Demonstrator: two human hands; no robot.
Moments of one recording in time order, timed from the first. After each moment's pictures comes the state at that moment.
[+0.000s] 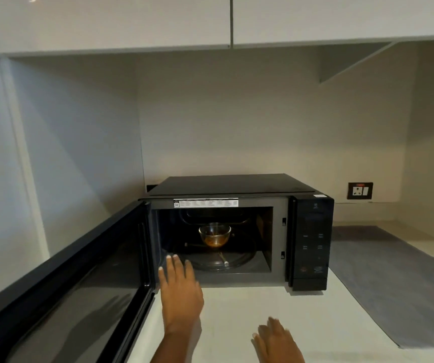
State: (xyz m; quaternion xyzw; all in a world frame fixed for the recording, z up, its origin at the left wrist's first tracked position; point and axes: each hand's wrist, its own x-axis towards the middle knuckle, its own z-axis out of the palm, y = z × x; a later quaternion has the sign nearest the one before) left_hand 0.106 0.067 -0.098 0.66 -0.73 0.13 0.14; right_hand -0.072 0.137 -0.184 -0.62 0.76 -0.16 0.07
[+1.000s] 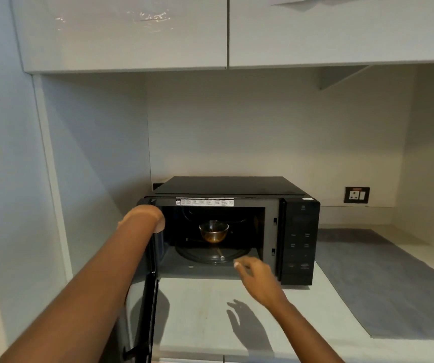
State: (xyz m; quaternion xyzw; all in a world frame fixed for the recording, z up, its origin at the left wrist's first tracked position) left_hand 0.159 0.094 0.098 0.72 -0.69 -0.01 -0.09; right_hand -0.055 0.173 -0.039 -0.65 0.63 -0.39 0.15
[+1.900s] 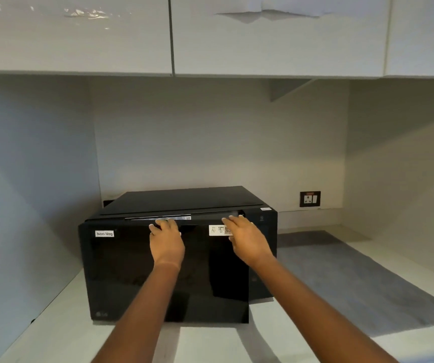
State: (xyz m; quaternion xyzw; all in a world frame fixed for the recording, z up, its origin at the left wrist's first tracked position) left_hand 0.024 0.058 0.031 0.64 -0.74 0.10 0.19; right_hand -0.142 0.109 0.023 -0.67 0.69 -0.24 -0.14
